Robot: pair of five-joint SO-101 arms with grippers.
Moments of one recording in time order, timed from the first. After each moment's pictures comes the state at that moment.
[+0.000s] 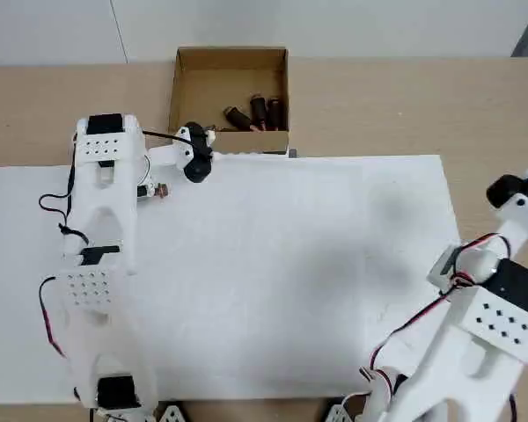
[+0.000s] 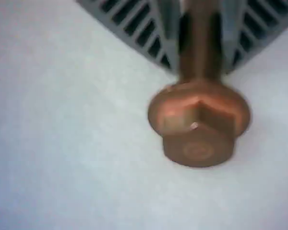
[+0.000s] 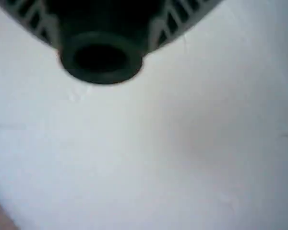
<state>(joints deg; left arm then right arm) -8.3 44.7 -33.1 89.2 -78.1 28.3 -43.9 36.8 84.6 -6.9</state>
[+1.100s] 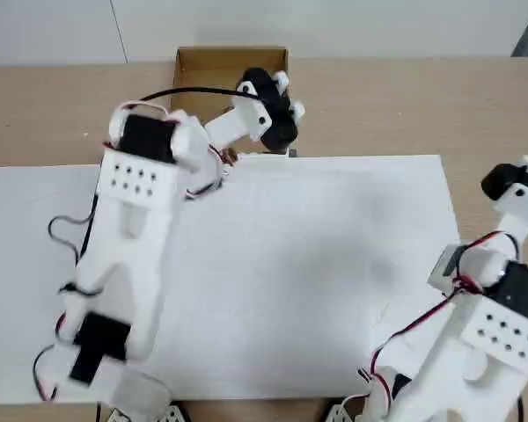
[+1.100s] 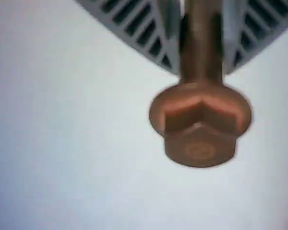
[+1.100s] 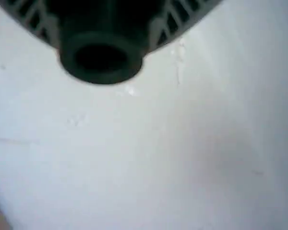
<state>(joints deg) 14.7 -0.8 -18.9 99.2 -35.6 26.4 -46.5 25.8 95.7 -1.8</state>
